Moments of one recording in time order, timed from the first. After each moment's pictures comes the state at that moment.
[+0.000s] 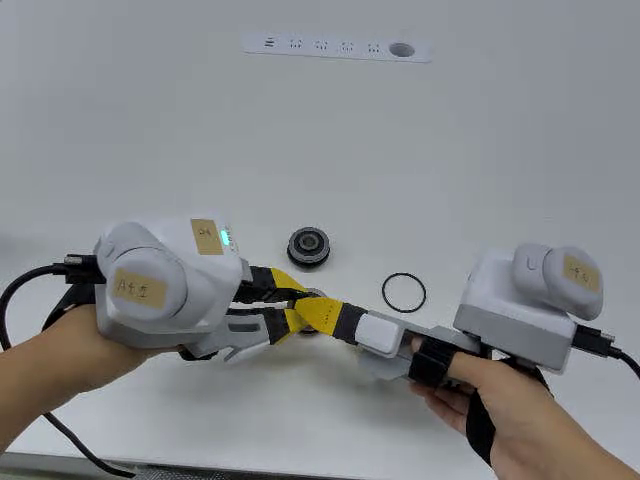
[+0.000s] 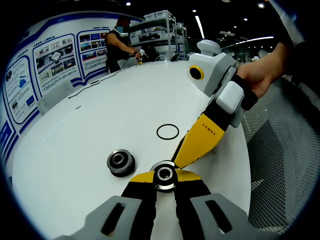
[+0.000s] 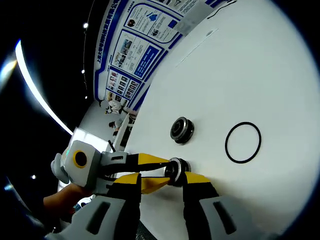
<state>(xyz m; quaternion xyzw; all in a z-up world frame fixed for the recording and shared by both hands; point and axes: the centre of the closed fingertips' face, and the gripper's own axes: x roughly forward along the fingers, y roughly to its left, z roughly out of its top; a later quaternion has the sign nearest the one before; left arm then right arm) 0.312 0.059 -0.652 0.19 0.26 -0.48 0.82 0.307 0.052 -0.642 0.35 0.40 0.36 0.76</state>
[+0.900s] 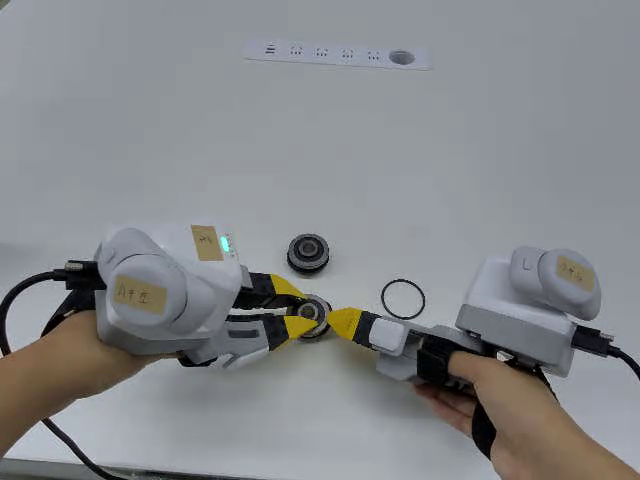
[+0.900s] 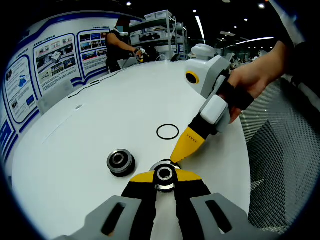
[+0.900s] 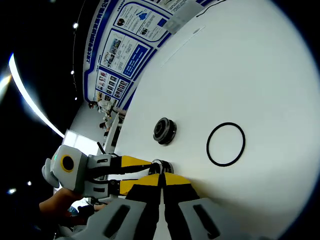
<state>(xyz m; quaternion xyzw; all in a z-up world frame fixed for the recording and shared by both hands) 0.312 0.059 -0.652 0.19 0.26 -0.48 0.82 0.315 0.041 -0.661 0.34 0.43 0.33 0.77</state>
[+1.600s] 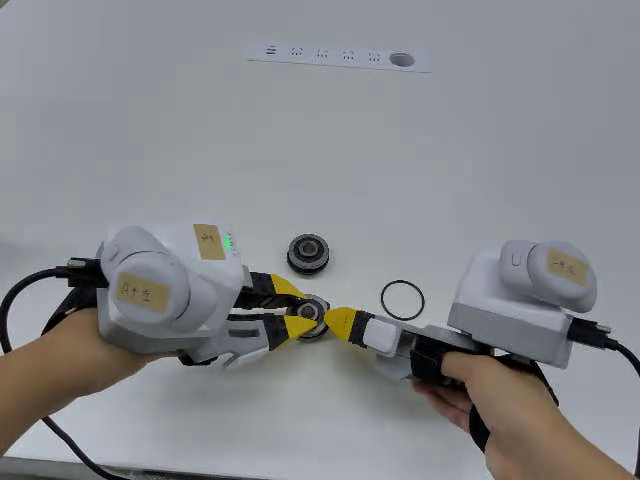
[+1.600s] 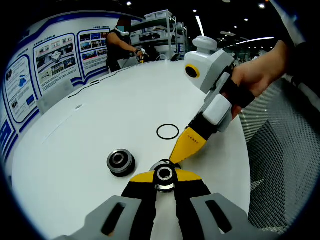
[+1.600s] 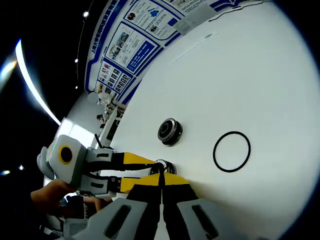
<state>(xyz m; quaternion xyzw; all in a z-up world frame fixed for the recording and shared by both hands) 0.313 0.059 -0.653 0.19 0.26 -0.48 0.82 0.315 0.047 -0.656 0.28 0.42 0.34 0.79</state>
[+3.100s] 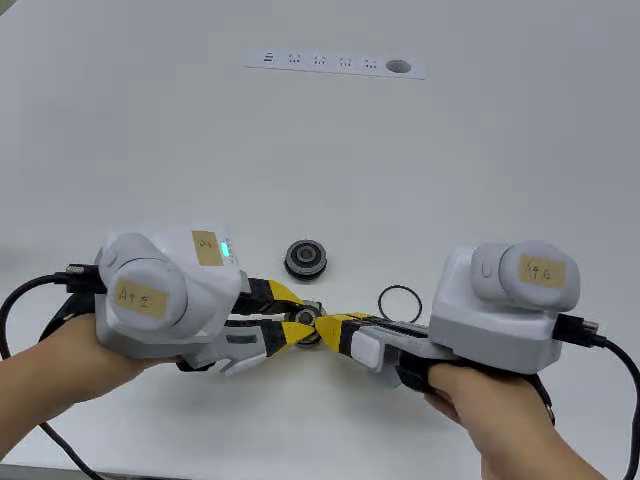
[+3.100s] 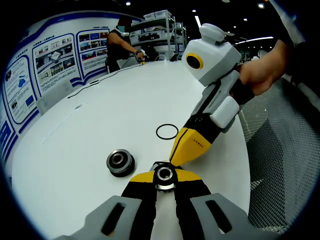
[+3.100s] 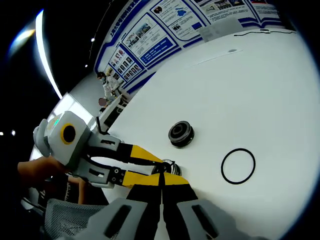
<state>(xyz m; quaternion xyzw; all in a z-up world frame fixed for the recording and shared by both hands) 0.312 0.059 -0.653 0.19 0.26 -0.48 0.81 0.310 0.054 -0.648 0.17 0.39 0.39 0.82</state>
